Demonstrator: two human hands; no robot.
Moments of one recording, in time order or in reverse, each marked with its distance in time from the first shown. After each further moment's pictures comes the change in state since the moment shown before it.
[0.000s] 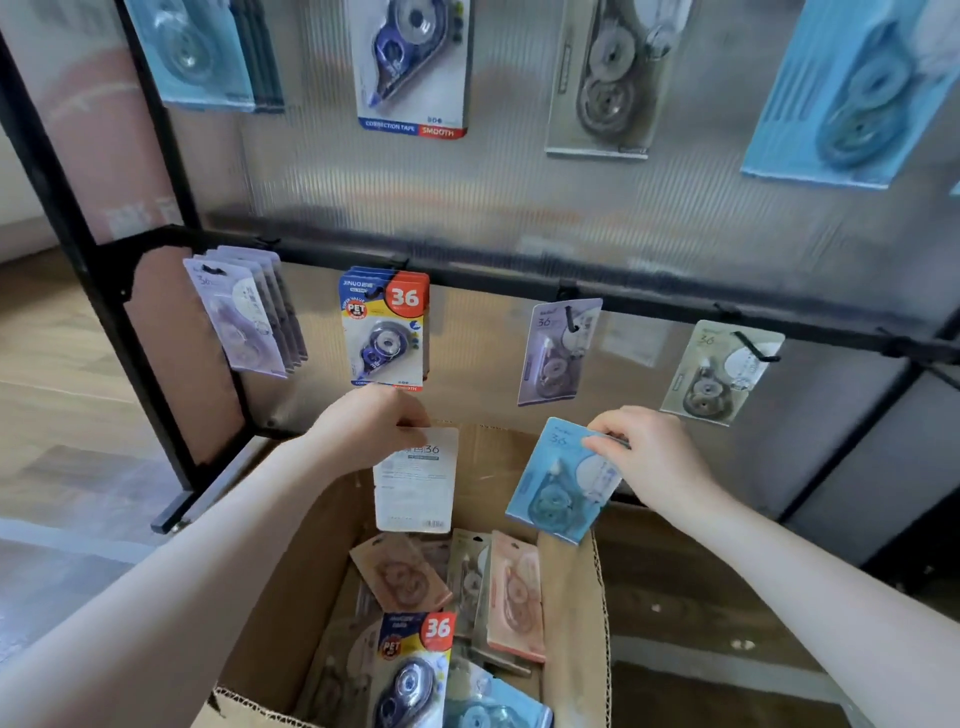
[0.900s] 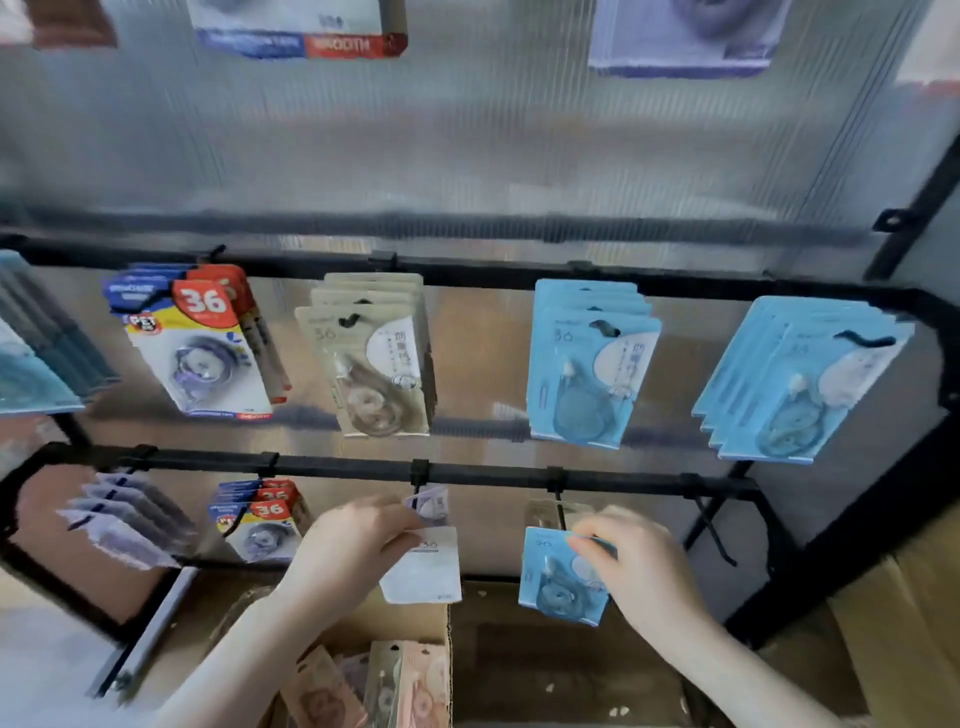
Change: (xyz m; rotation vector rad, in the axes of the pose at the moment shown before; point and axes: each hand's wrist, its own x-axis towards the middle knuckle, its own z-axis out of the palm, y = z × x) left_hand 0.074 0.173 -0.152 -0.098 0.077 0.145; right_hand 0.031 0.043 -0.221 0.104 0.045 0.111
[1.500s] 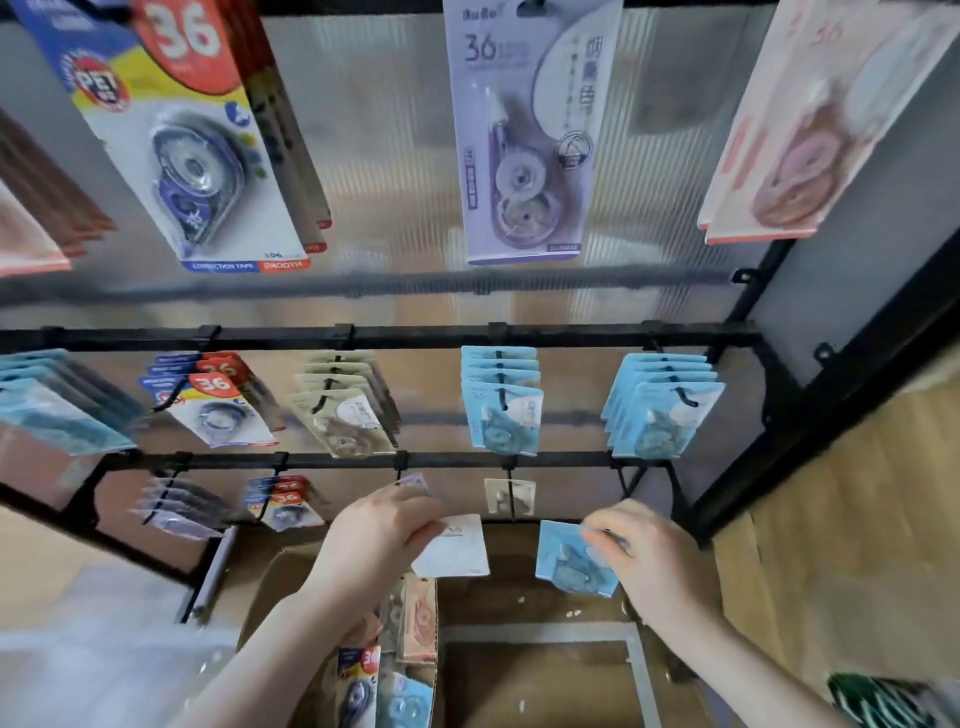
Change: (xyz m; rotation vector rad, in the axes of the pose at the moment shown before) left_hand 0.007 0.130 -0.125 -0.080 -0.036 0.105; right_hand -0.037 -0.033 -0.160 0.054 -0.035 0.114
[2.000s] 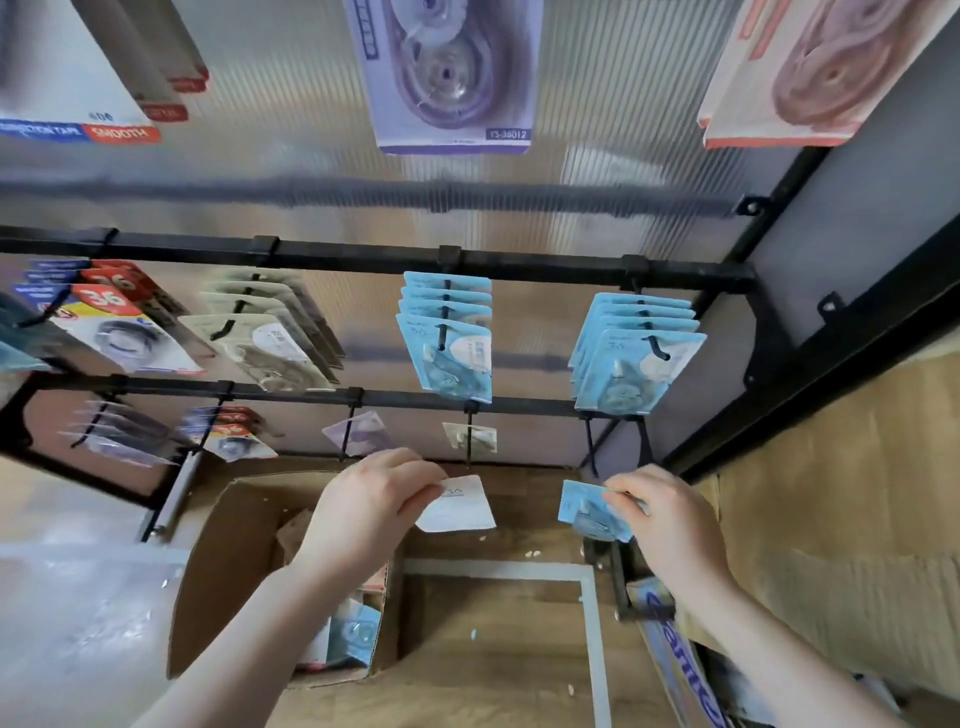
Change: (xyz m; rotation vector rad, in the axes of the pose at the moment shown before) left_hand 0.017 0.033 0.069 -0.042 0.086 -0.055; right_hand 0.010 0.096 -0.009 -0.097 -0.035 0.085
